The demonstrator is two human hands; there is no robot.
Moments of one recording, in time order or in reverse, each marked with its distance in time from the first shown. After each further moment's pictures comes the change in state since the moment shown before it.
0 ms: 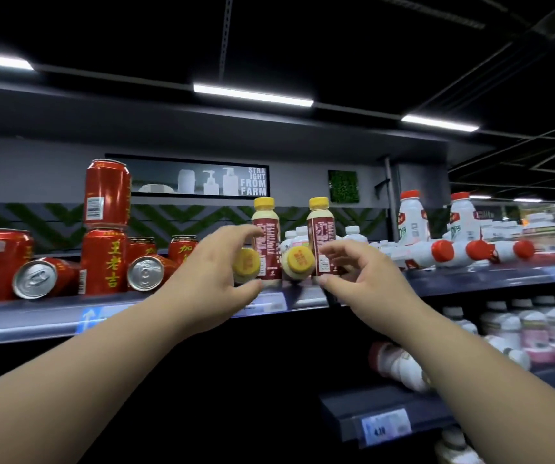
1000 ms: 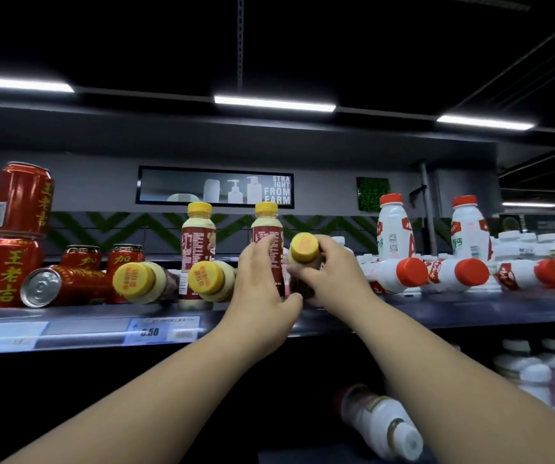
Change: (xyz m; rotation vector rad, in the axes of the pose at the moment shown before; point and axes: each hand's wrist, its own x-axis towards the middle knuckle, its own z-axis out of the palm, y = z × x) left_hand 0.102 0.084 0.185 -0.204 0.252 -0.240; right_hand 0.092 0.149 -0.028 0.108 0.009 0.017
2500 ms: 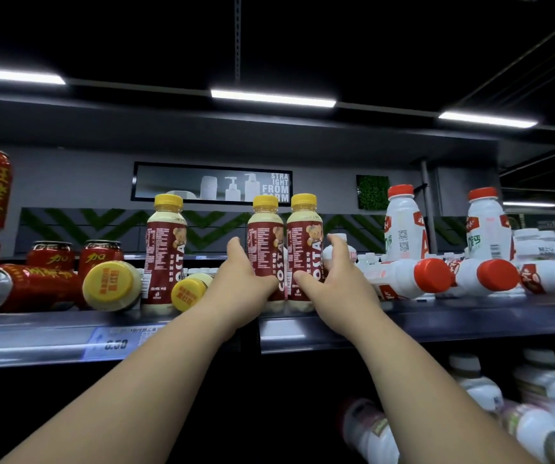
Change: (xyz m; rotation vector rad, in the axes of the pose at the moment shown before) left_hand 0.056 -0.038 0.007 -0.128 -0.073 -0.339; right_hand 0.000 0.025 0.007 -0.203 -0.053 0.198
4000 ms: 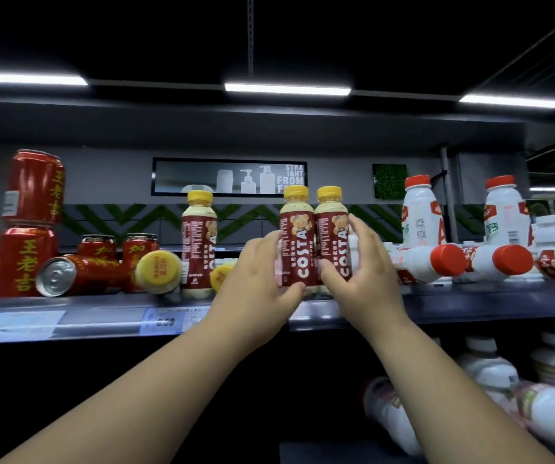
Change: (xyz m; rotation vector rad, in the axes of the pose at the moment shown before) left_hand -0.060 0.007 -0.028 0.357 0.040 0.363; right_hand -0.028 -0.003 0.007 0.134 0.304 -0.298
